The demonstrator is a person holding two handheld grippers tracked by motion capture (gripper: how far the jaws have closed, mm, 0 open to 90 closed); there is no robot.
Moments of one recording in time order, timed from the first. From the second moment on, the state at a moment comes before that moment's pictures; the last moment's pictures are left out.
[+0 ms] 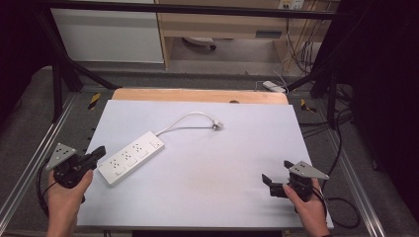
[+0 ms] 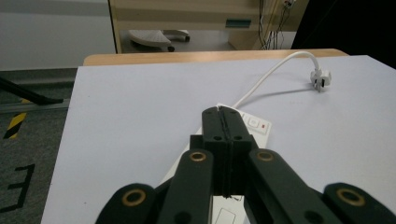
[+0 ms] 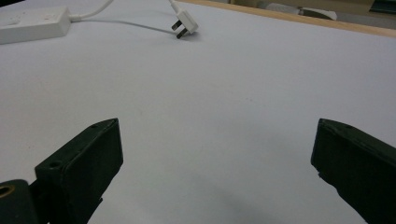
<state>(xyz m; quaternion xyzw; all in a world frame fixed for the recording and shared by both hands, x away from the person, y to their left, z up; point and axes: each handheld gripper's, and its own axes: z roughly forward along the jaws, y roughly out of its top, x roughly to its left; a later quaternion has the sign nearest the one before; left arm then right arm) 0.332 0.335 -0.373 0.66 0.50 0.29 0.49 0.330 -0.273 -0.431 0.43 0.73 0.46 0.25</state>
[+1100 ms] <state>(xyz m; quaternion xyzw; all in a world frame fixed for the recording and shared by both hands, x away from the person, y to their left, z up) 0.336 0.327 -0.399 0.71 0.50 0.24 0.43 0.331 -0.271 -0.432 0.43 0.73 0.46 0.25</state>
